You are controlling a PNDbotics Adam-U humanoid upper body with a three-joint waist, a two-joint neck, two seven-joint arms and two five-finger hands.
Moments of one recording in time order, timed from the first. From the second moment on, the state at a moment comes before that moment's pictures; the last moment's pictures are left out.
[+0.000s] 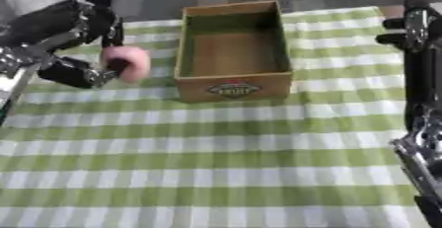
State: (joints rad) left arm -0.92 0.57 -0.20 -1.29 -0.60 -0.85 -0.26; right arm -0.41 -0.41 0.26 -1.98 0.05 0.39 -0.71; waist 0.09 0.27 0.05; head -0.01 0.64
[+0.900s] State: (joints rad) left arm -1.08 0.36 -0.01 -1.00 -1.27 -0.90 0.29; right arm -0.48 -0.40 0.28 -1.98 0.06 0.40 -0.71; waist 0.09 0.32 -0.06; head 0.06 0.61
